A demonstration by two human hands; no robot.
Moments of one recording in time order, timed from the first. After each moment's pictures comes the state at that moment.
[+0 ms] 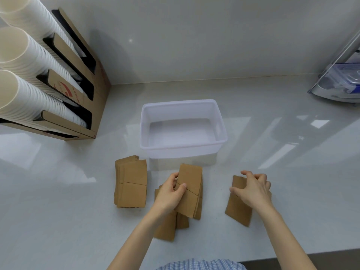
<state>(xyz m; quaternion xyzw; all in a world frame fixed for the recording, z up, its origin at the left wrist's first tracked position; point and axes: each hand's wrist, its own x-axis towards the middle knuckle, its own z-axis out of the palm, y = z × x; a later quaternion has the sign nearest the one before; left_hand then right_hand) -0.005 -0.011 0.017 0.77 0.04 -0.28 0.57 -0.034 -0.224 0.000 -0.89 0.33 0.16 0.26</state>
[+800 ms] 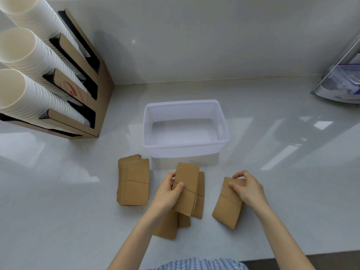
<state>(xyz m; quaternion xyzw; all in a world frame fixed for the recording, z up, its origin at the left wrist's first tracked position) -0.007 -0.003 0.018 0.76 0.07 -0.27 0.58 -0.033 -0.217 -0.004 -0.84 0.31 0.10 0.43</state>
